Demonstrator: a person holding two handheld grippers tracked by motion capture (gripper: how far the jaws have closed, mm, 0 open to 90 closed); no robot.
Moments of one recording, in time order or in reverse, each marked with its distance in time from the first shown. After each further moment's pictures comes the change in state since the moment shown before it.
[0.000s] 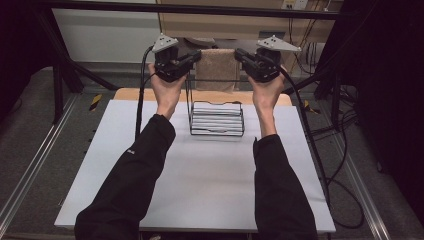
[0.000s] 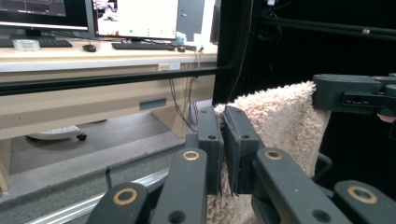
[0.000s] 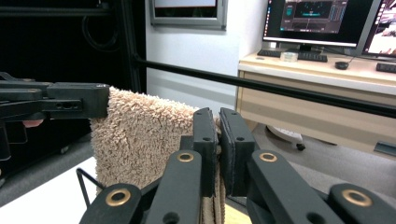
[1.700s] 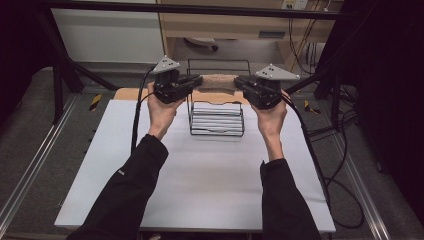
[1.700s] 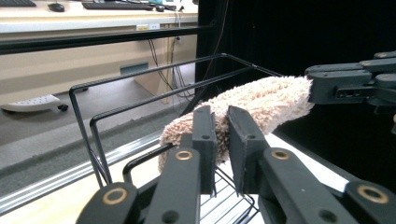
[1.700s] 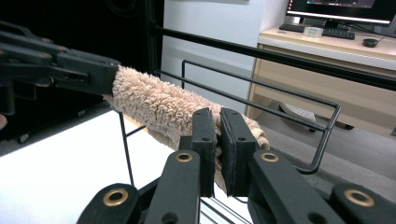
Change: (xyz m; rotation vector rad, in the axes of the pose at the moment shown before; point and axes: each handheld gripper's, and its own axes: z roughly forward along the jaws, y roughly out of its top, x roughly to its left) left arm -0.015 -0.033 -0.025 0.144 -0.080 0.015; right arm 0.015 -0.049 -0.032 0.094 0.069 -0.060
